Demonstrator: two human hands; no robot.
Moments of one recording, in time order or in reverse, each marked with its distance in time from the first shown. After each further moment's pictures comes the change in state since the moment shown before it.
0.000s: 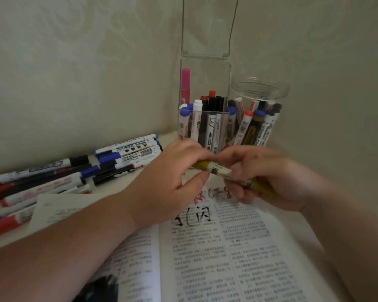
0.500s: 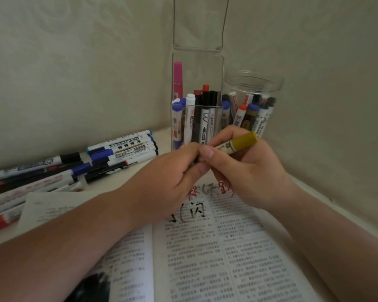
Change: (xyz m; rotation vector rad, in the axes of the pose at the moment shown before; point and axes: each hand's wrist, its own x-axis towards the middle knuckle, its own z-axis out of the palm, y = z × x) left_hand 0.000 0.010 0.004 -0.117 -0.083 -0.104; right_hand 0.014 0.014 0.033 -0.223 0.368 -0.526
